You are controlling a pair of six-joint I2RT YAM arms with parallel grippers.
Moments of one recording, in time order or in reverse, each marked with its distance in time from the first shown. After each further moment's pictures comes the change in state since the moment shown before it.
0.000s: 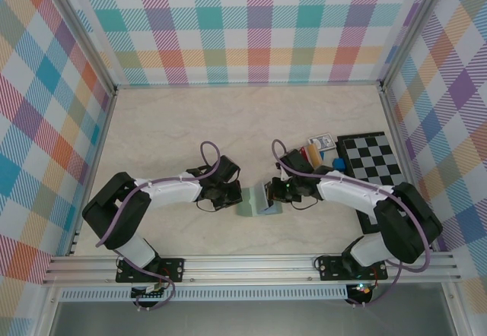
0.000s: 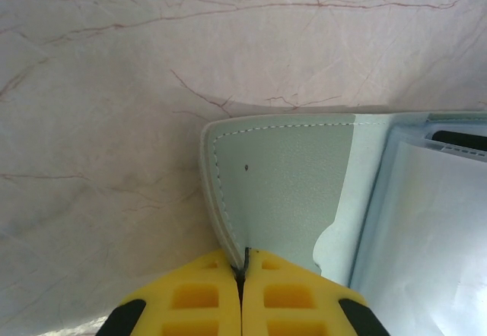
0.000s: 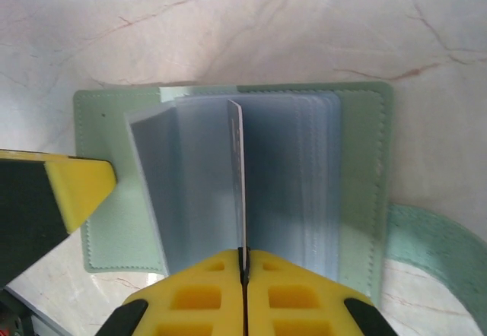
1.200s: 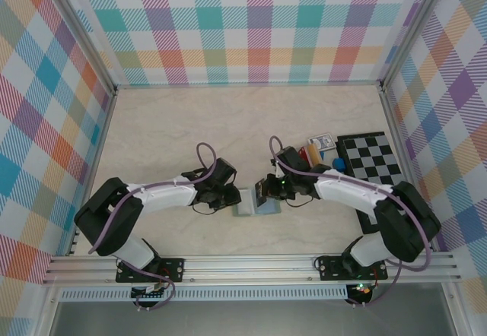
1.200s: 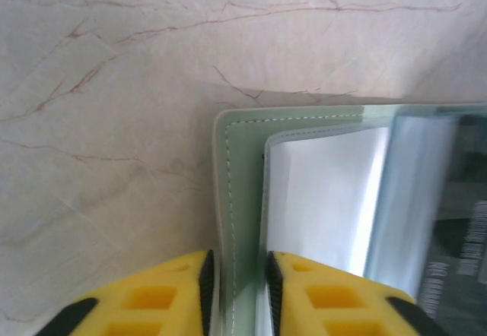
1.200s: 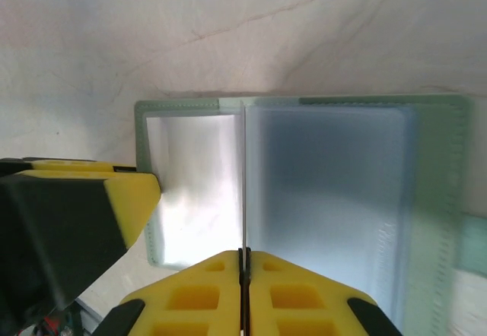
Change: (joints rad) left arm 0.000 -0.062 -0.050 0.000 -0.048 0.025; right arm 0.023 -0.017 0.040 0.006 0.001 0.063
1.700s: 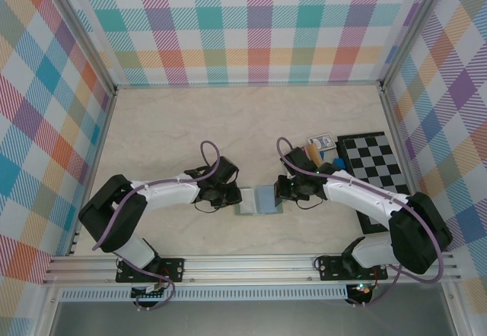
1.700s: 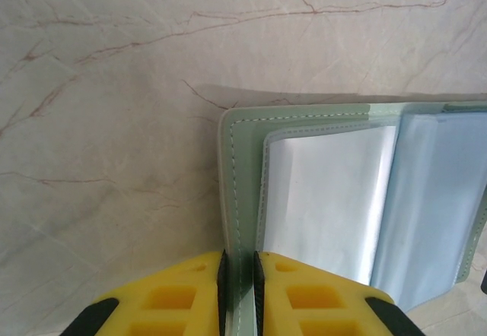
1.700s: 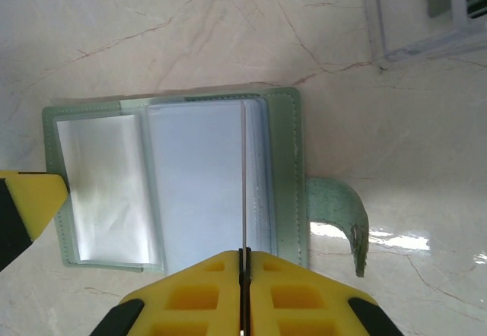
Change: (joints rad) left arm 0.000 0.032 0.033 -0.007 0.011 0.040; right arm -0.013 -0.078 0.011 -0.208 0.178 -0.045
